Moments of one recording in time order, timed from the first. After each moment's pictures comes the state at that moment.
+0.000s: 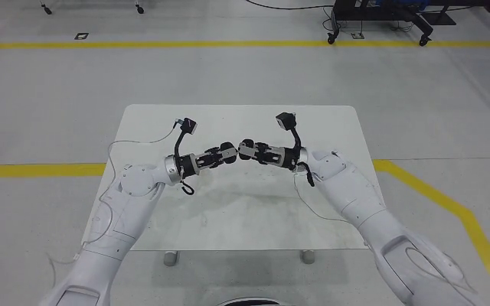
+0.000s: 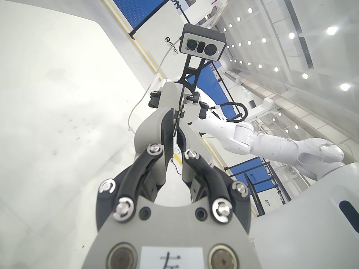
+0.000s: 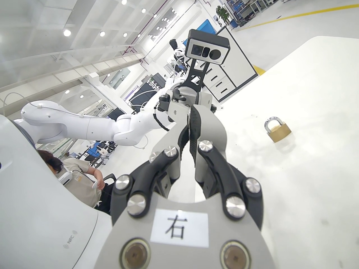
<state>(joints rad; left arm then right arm) 1.07 -1.17 -1.13 -1.28 -0.23 -0.56 -0.94 -0.87 -1.29 0.86 -0.92 0.29 -1.01 0.81</state>
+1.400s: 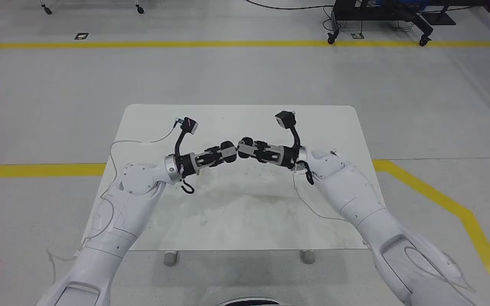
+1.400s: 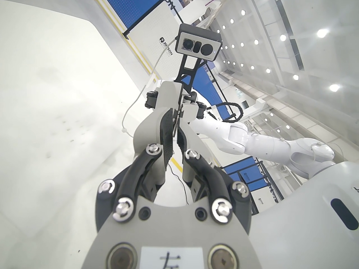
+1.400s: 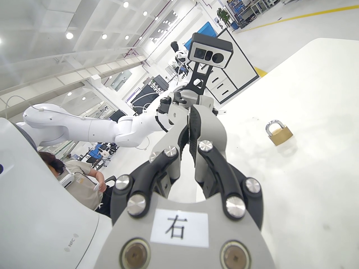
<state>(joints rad) 1.05 -1.17 -1.10 -1.24 -0.30 -0.59 -0.95 -0.86 -1.30 0.86 -0.90 0.31 -1.01 0.81</state>
